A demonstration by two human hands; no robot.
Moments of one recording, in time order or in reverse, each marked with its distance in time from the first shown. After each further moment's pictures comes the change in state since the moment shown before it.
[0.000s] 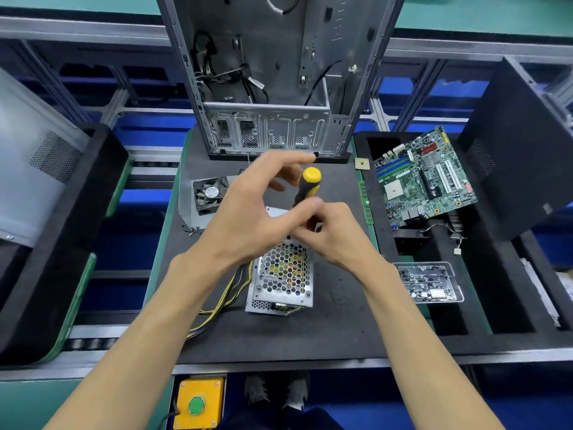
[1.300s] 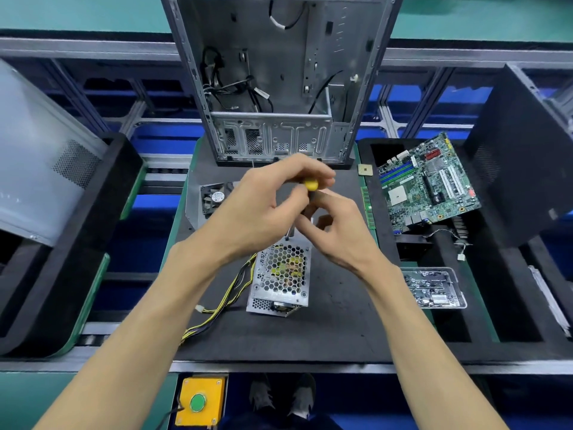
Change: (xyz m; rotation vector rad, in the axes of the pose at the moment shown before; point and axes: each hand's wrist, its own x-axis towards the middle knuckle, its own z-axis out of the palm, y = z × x) left_hand 0.011 0.026 -0.002 -0.039 -0.154 -0.028; right_hand -0.005 -0.014 -0.013 0.091 0.111 -0.201
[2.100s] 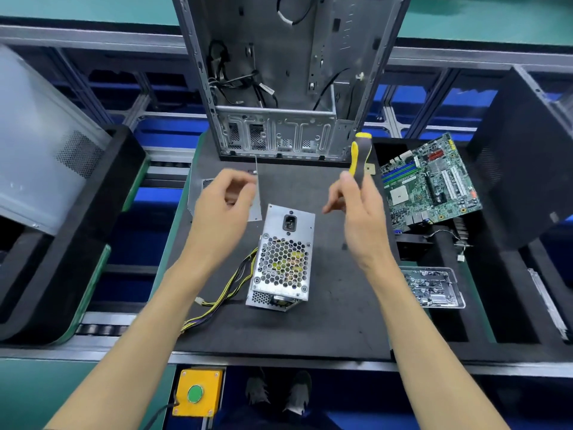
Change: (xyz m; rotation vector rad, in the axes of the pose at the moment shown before) left_hand -0.034 -0.060 0.002 -0.033 0.438 -0.433; right_hand -0.003 0.003 -0.006 0.378 0.319 0.284
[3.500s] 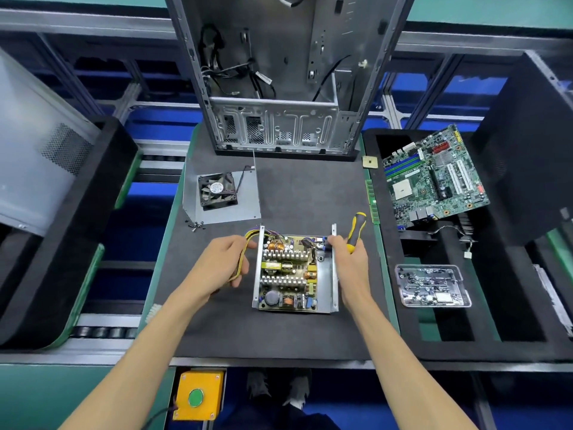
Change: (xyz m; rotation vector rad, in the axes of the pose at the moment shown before) left_hand -0.013 -0.096 0.011 -0.006 -0.315 -0.484; right_hand -0.038 0.113 -0.007 -0.101 0.248 0.636
